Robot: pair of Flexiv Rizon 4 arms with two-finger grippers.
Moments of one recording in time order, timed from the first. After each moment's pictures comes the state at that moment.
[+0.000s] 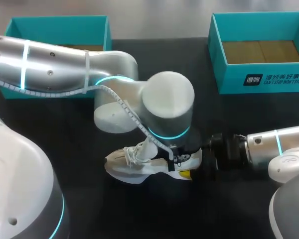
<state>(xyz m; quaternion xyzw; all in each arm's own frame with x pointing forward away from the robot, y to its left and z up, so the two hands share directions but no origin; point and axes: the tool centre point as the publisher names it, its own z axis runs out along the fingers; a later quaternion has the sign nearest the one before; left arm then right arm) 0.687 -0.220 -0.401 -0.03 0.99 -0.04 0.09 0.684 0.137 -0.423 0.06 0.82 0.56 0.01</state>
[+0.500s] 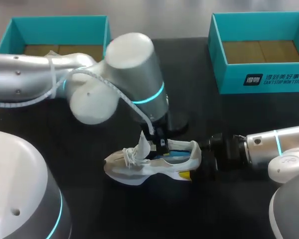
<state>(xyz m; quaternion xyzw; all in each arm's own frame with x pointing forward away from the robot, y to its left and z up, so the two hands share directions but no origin) 0.684 -0.207 -0.370 -0.01 0.99 -0.13 -0.04 0.682 0.138 -0.422 0.06 0.82 0.56 0.01</state>
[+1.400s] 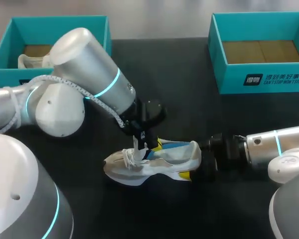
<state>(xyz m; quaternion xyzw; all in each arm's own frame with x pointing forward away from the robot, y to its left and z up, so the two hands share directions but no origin) 0.679 -0.189 -0.338 -0.03 0.96 -0.26 -0.06 0.681 0.139 -0.422 0.06 0.82 0.56 0.01</state>
